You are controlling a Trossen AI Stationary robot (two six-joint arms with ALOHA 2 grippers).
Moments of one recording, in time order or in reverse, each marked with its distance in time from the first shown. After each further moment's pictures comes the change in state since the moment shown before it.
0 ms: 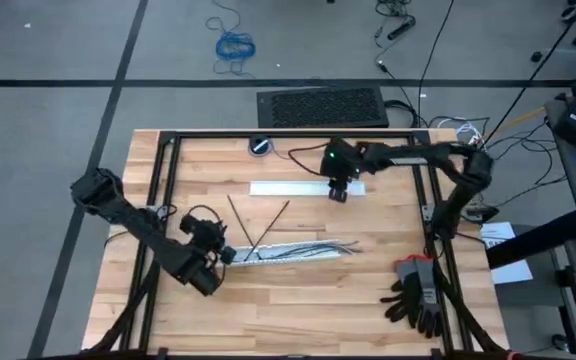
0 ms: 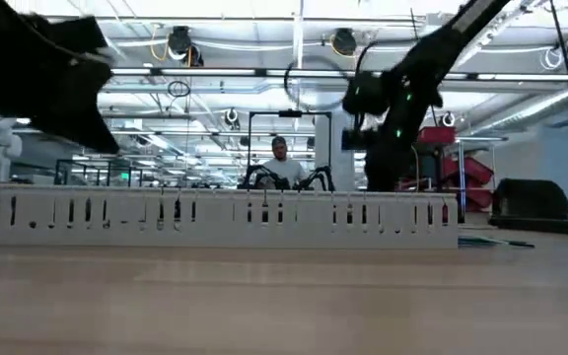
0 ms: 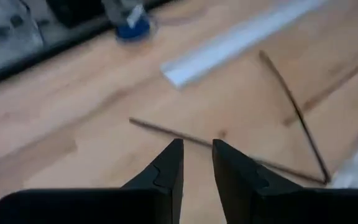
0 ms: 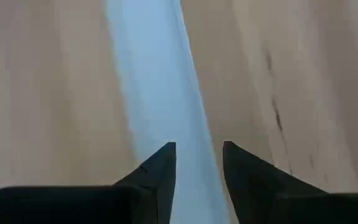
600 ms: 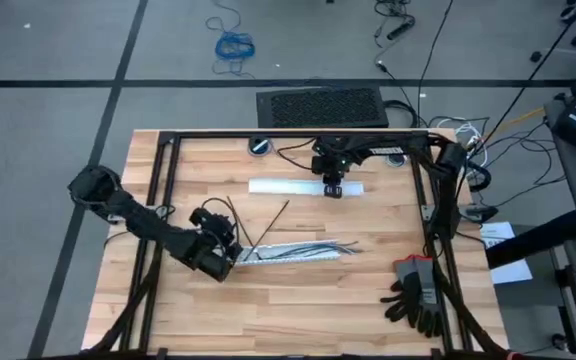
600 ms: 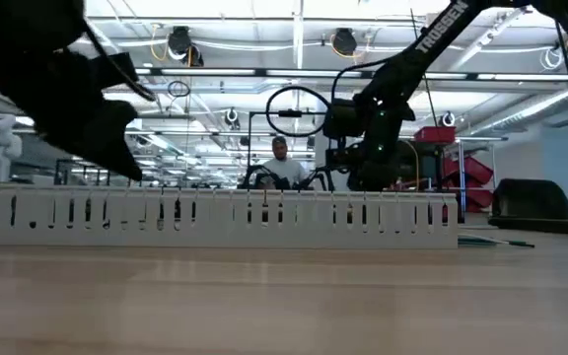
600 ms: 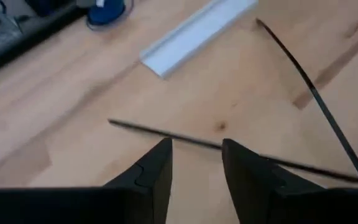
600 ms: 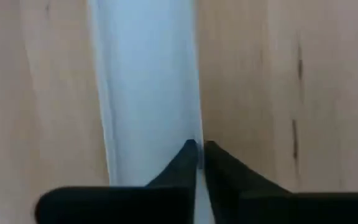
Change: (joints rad) left arm 0.162 -0.068 -0.061 0.232 0.036 0.397; right arm -0.019 0.208 0.164 -0.154 -0.084 -0.115
